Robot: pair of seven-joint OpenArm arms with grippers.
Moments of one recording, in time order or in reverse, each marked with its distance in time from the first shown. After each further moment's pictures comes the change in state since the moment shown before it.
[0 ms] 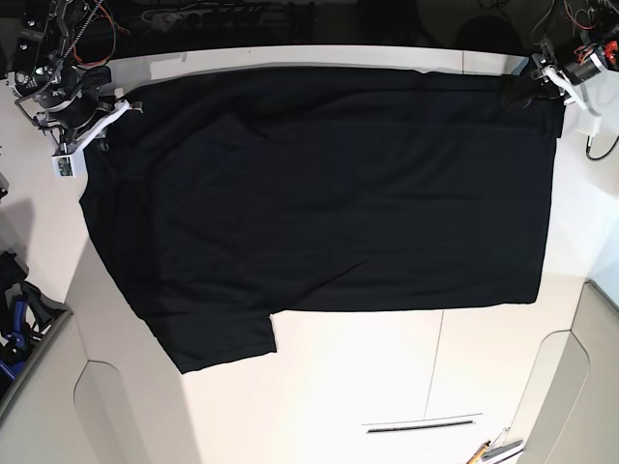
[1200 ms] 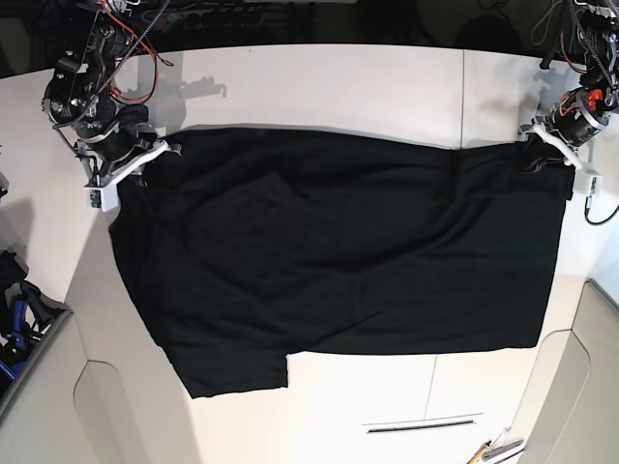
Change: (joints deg) left arm -10.8 -2.7 9.3 0.2 25.2 2.2 -20.6; right arm 8.1 -10.6 0.2 -4.3 -3.1 0.0 1.4
